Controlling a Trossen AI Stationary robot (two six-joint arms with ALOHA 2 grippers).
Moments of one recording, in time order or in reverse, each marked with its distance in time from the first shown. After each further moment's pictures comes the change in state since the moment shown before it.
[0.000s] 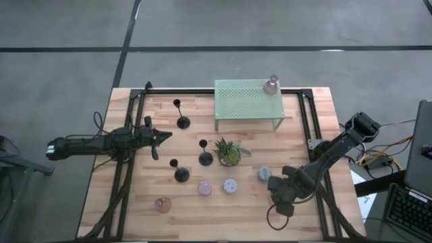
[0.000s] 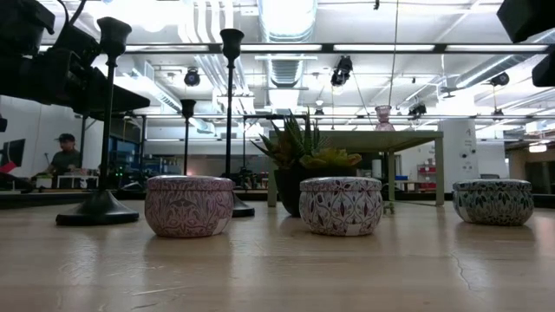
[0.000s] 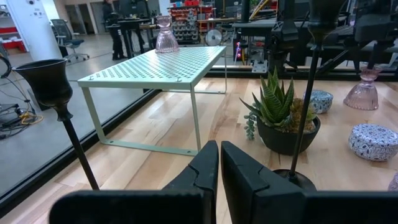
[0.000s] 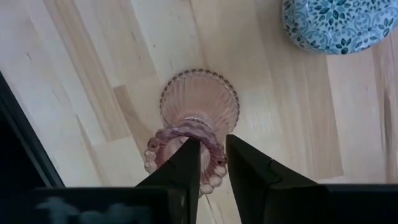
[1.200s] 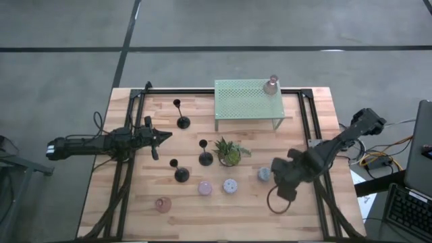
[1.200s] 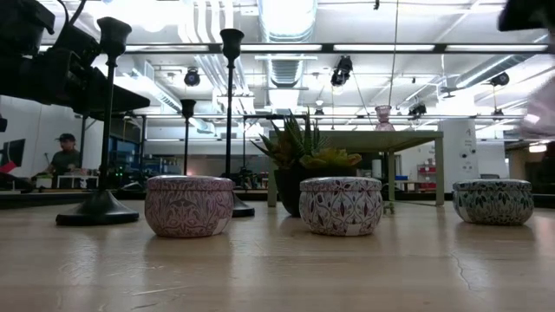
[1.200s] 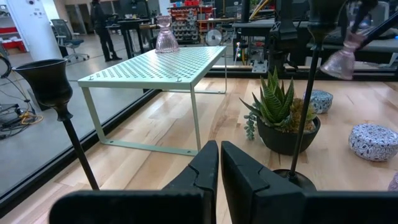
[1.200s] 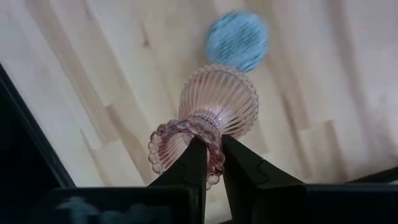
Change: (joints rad) left arm 0.000 0.000 0.000 0.000 0.000 0.000; right arm -0.134 -0.125 0.221 -0.352 0.082 -0.046
